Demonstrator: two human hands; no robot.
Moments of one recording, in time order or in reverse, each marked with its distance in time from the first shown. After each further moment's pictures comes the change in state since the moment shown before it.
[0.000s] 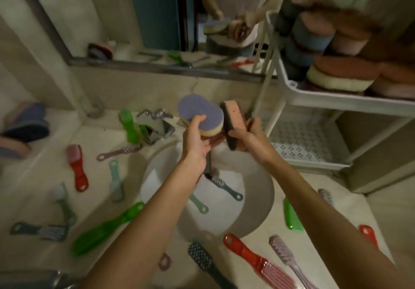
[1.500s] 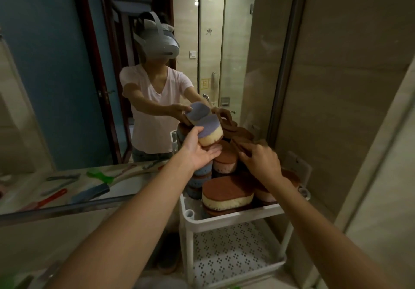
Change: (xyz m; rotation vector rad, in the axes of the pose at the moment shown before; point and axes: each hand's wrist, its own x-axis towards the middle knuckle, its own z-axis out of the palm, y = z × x) left_hand 0.051 0.045 0.312 0.068 -0.539 -0.336; right_hand 0.084 -0.081 -0.252 -0.855 0.692 -0.194
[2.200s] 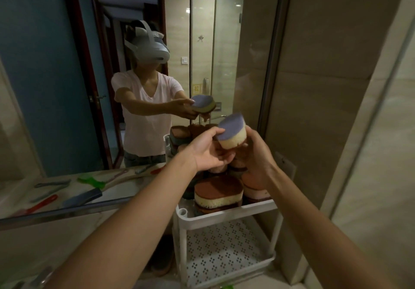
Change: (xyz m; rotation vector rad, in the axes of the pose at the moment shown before) left_hand -0.036 -0.018 0.030 0.362 -0.225 -0.109; right_hand -0.015 -0.017 -0.039 1.509 -0.401 0.414
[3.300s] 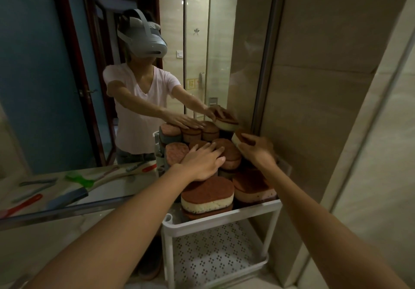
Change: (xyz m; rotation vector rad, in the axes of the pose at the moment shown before) left_hand 0.063 -0.029 -0.036 2.045 0.117 0.375; right_hand 0.058 0.004 -0.062 -0.978 0.458 -0.289
